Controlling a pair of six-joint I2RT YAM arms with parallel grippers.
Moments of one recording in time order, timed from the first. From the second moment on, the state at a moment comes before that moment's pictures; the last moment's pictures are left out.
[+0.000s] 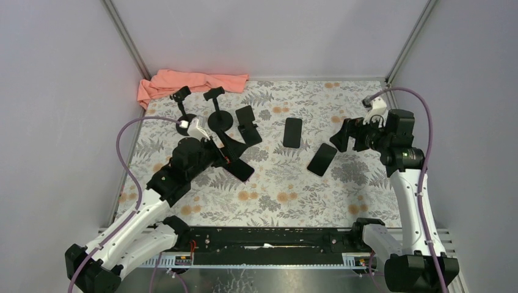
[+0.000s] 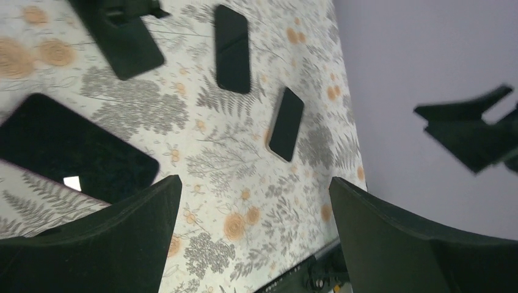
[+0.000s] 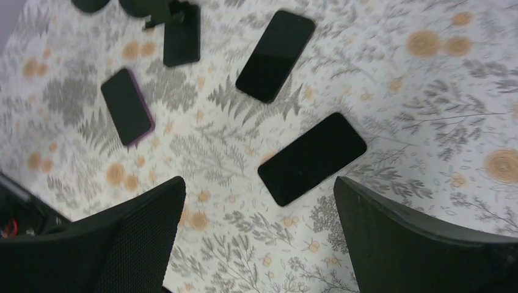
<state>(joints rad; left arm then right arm) -0.58 0.81 0.69 -0.19 0.05 -0.83 -0.07 0.96 1.02 -0.63 -0.52 0.01</state>
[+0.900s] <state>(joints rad) -0.58 1.29 0.86 -0.59 -0.33 -1.24 -0.07 0.96 0.75 -0.50 -0.67 -0.20</state>
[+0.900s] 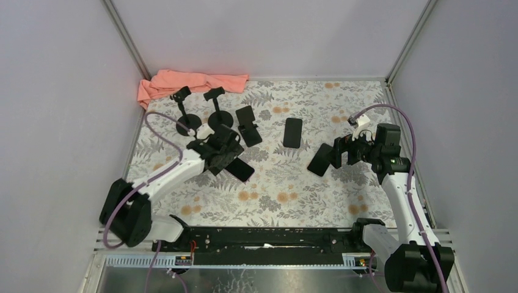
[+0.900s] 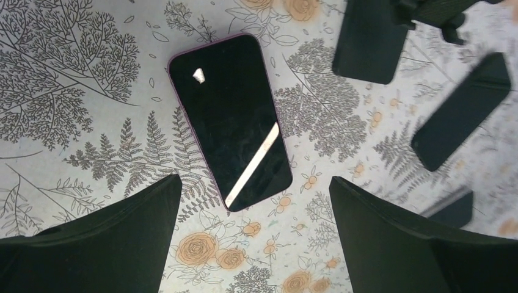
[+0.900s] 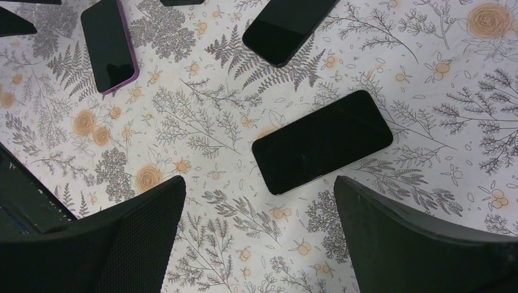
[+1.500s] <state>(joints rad) -0.60 1.70 1.10 -0.77 -0.32 -1.27 -0.07 0.95 0.75 -0.49 -0.66 -0.21</state>
